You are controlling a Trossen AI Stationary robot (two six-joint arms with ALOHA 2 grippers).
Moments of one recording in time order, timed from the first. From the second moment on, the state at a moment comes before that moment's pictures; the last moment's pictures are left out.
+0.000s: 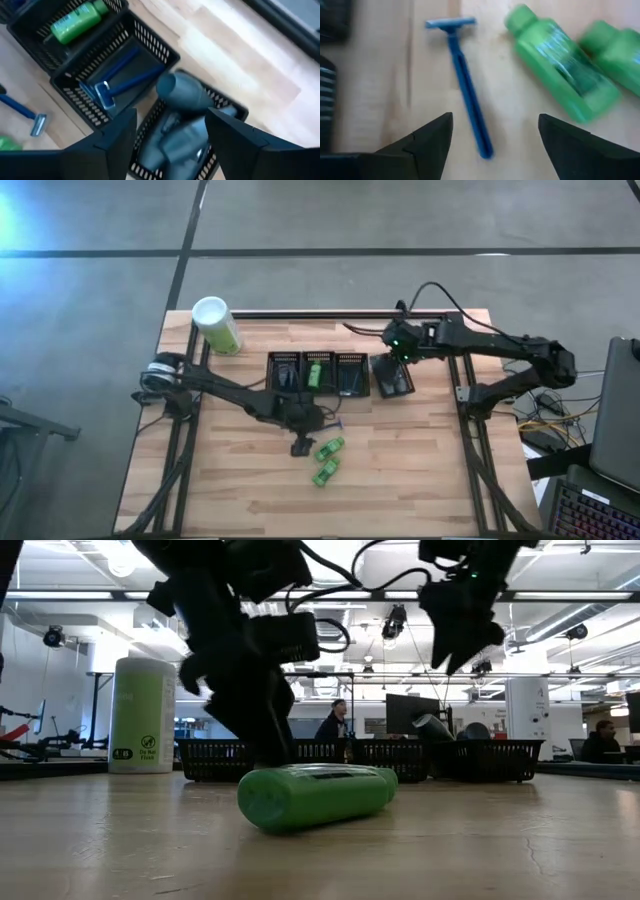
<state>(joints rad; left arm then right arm) -0.15 1.77 1.05 -0.24 -0.03 -0.12 -0.29 1.31 1.12 -0.89 0.19 0.49</state>
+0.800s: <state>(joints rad) -0.15 1.94 1.10 -0.11 -0.12 -0.17 -0.26 1.18 0.98 -0.86 0.21 0.63</state>
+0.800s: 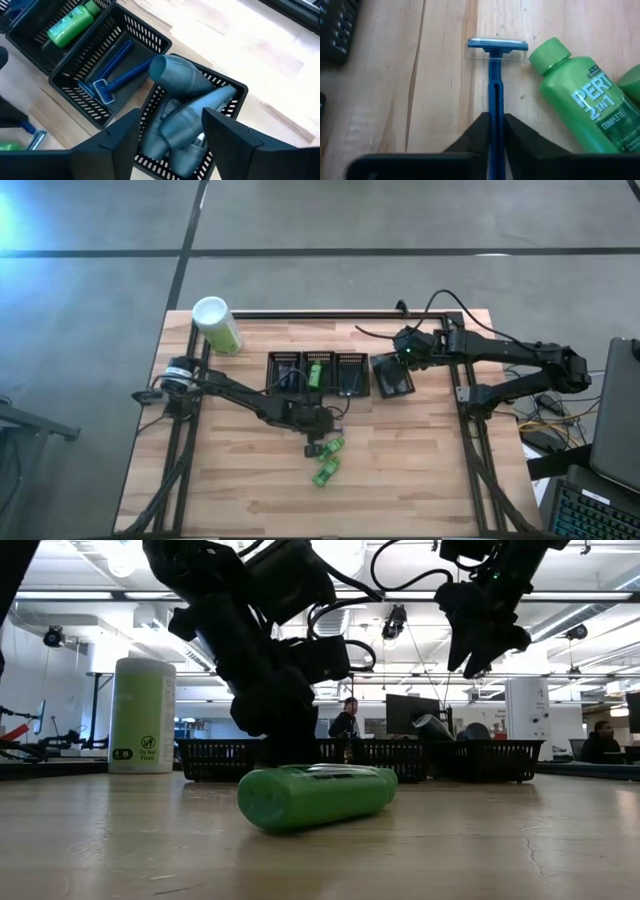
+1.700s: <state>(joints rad) 0.06 1.88 1.23 0.17 0.07 -0.92 -0.26 1.02 1.04 -0.86 0.38 0.73</state>
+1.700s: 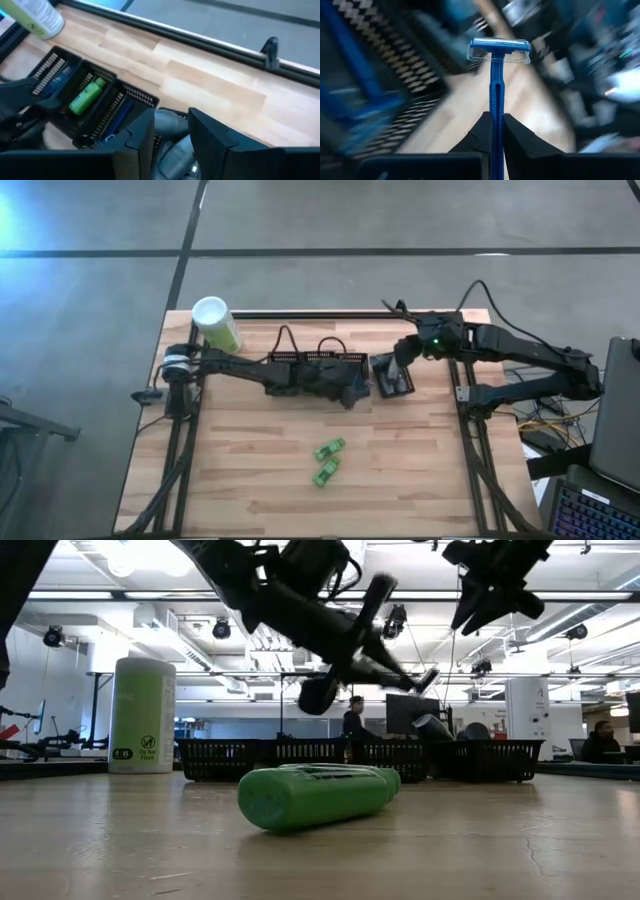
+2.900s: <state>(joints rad) 0.13 1.97 1.21 0.17 -0.26 -1.25 -0.26 0.97 0.98 -0.86 0.48 0.76</state>
